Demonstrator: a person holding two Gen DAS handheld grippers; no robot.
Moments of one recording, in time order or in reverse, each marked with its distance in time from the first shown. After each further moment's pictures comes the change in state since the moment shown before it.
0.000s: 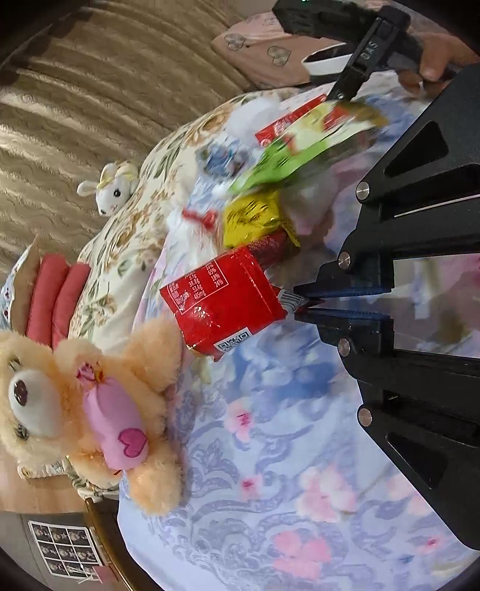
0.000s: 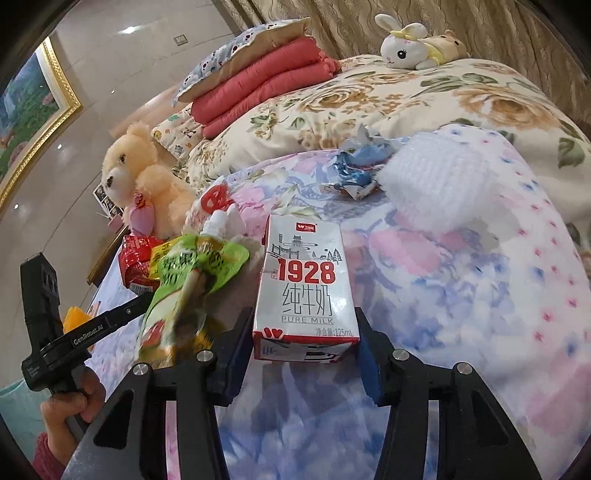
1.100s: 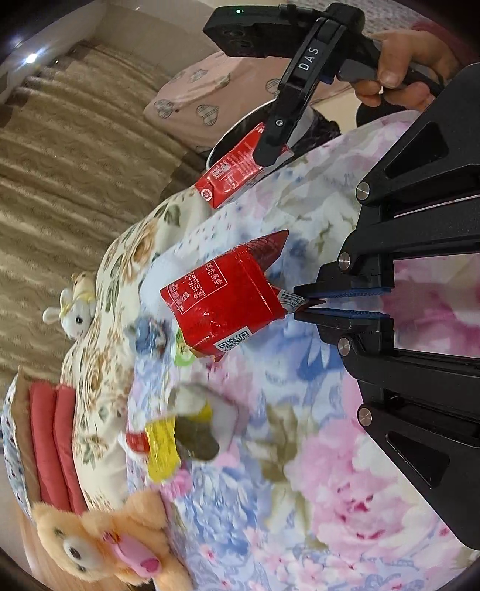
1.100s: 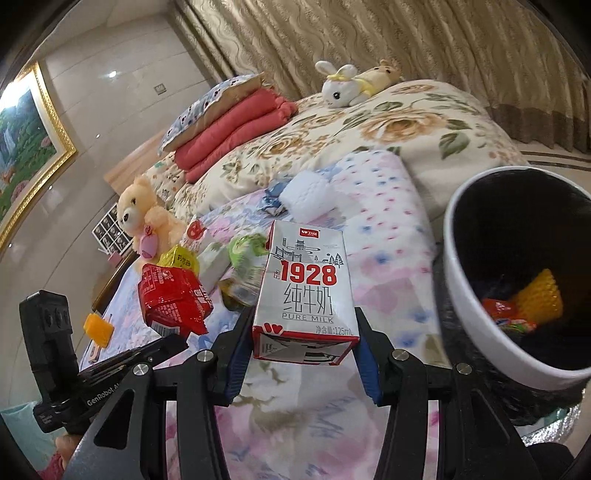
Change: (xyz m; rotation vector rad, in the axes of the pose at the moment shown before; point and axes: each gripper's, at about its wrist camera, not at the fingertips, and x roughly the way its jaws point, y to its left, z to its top) left arm -0.038 -0.154 -0.079 0.242 0.063 -0.217; right arm -0.136 -0.060 -0.055 0.103 -0.154 -0.062
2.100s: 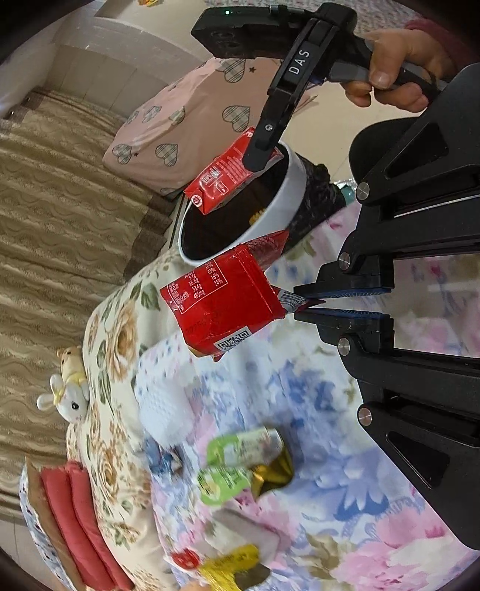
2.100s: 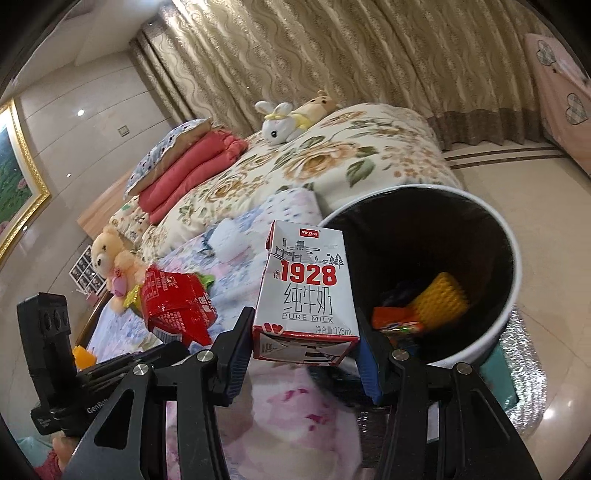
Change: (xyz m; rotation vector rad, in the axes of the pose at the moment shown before) left arm 0.038 -0.109 0.012 0.176 0.059 -0.118; right arm -0.077 -0.081 0.000 0.104 -0.113 -0.126
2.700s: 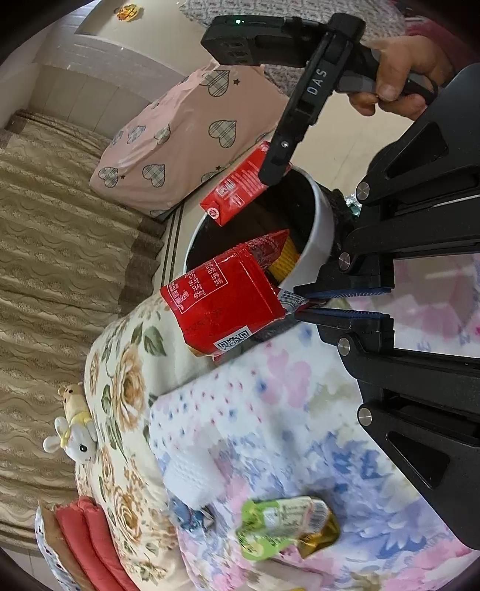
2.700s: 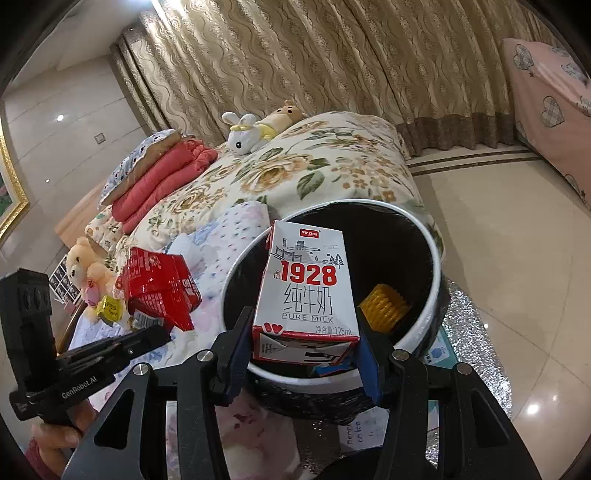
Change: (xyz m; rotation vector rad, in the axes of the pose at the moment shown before) left arm 0.029 -0.048 0.027 0.071 0.021 -0.057; right arm -0.012 -0.042 0.011 0.014 -0.013 -0.092
